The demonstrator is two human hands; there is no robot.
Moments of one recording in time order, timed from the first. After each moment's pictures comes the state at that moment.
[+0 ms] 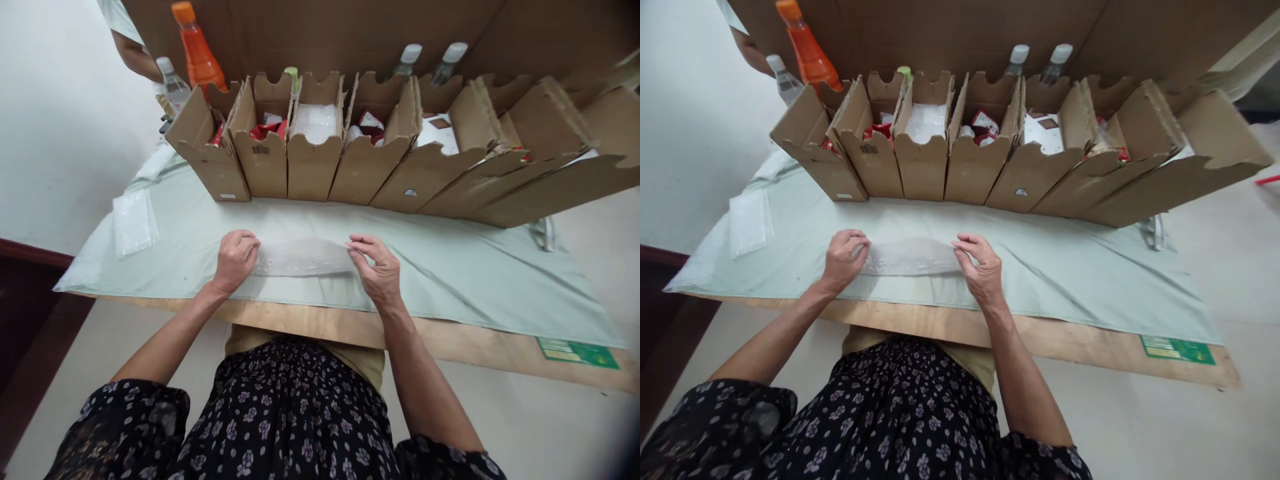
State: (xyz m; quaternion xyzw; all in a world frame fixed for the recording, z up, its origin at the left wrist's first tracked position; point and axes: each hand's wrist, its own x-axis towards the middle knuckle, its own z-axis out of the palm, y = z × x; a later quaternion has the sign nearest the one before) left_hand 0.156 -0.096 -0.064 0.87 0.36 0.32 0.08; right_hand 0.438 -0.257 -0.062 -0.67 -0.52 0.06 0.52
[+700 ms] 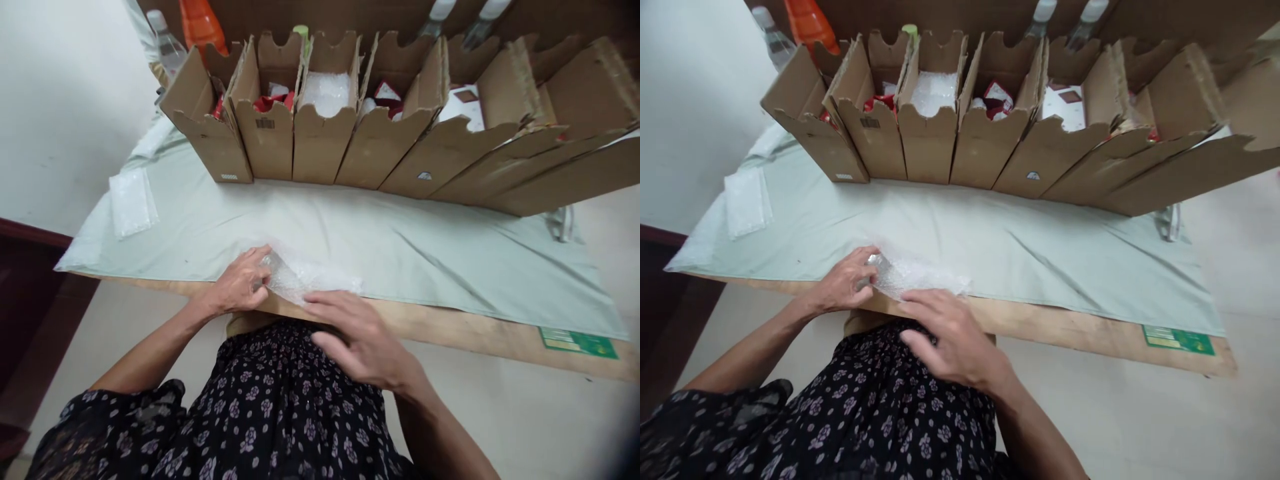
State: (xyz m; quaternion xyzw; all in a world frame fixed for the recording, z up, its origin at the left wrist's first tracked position) left_hand 0.133 -0.159 -0.029 0.96 0.22 0.06 0.19; right_hand 0.358 -0.336 -0.009 -0.52 -0.75 0.20 0.36
